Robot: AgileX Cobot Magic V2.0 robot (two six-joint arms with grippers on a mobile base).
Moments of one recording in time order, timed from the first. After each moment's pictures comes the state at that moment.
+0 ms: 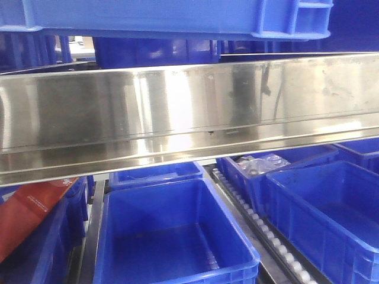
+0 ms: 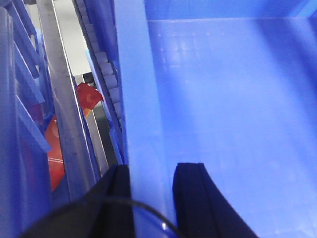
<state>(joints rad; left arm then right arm) -0.28 1.66 -2.04 0.16 1.14 -0.24 0.38 1.61 -1.95 0.07 1.05 0.14</state>
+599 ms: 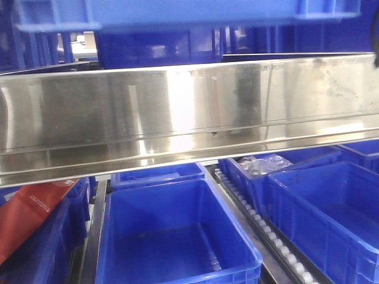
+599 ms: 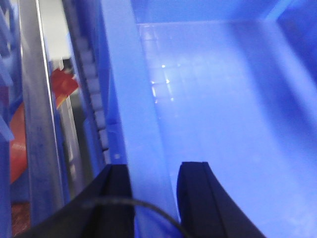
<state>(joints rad) -0.31 1.73 -2.04 0.11 1.11 -0.34 0.28 1.82 -2.19 0.12 1.07 0.02</state>
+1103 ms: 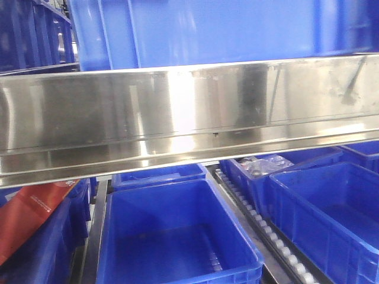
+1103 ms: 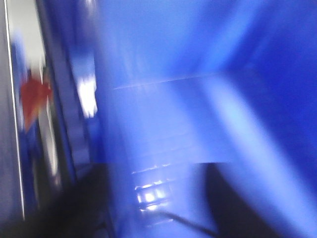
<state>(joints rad) -0.32 1.77 -2.05 0.09 1.00 -0.34 0.23 1.89 -2.20 0.09 0.94 0.01</state>
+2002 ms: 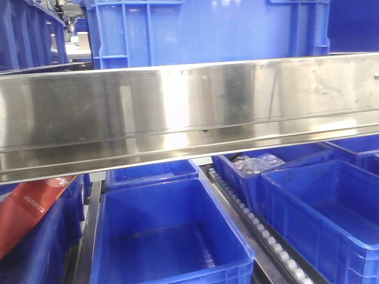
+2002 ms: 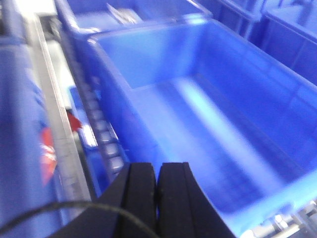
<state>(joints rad) -0.32 1.27 -1.86 0.15 1.13 -0.27 0.24 1.43 -1.88 0.12 0.93 0.00</state>
